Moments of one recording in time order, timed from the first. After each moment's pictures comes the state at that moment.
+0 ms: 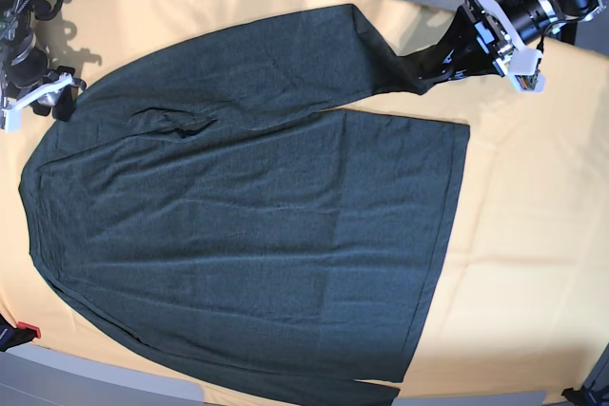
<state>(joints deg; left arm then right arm) 41.3 -28.5 -22.1 122.5 -64.8 -43.7 36.7 -24.3 20.9 32.8 102.4 37.8 14.6 -41.9</state>
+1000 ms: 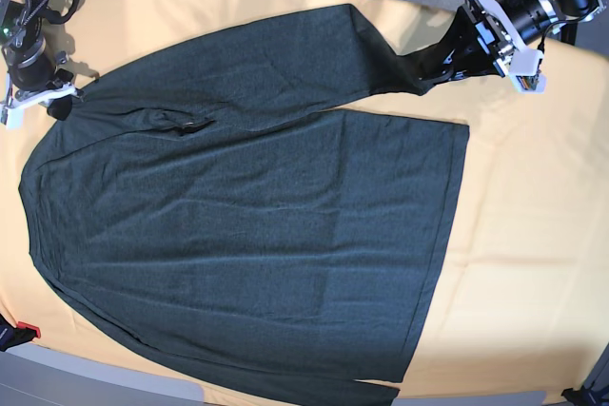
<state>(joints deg) 41.2 -28.5 -22.1 122.5 -65.5 -43.7 36.7 -20.0 18.0 32.8 92.8 37.8 15.2 -40.2</state>
